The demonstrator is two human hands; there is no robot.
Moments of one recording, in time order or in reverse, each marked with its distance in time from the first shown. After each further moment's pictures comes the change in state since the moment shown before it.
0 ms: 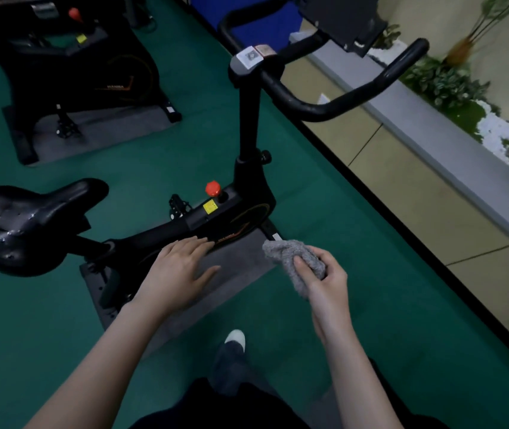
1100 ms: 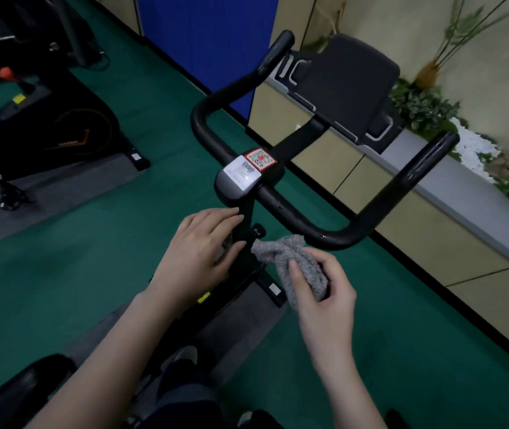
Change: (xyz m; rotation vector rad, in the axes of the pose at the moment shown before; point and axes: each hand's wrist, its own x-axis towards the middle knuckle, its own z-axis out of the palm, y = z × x) left_hand 0.282 -0.037 -0.130 -0.101 0.279 0.394; right_hand 0.180 -0.116 0.132 -0.103 0.207 -0.408
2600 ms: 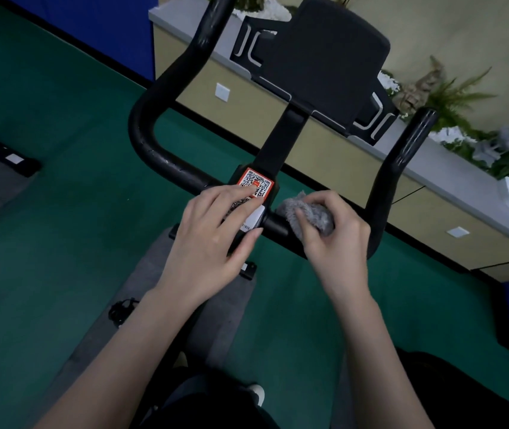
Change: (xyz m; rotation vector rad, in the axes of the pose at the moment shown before) left_hand 0.101 -0.064 0.020 -0.303 0.134 0.319; right_hand 0.110 -0.019 0.066 -0.698 0.206 -0.035
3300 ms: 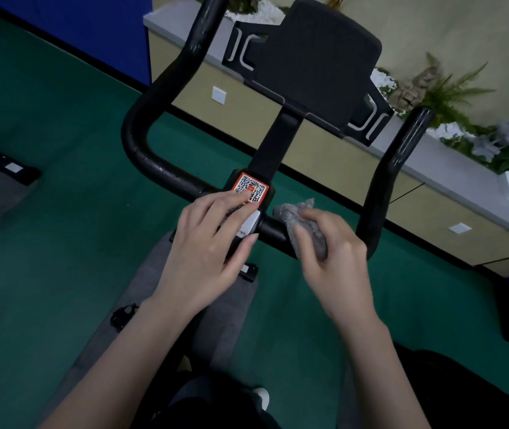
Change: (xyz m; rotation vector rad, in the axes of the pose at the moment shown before) left_hand 0.000 0.000 0.001 0.019 -0.004 0.014; right_hand -0.018 0.005 -0.007 -0.093 -0.072 -0.037
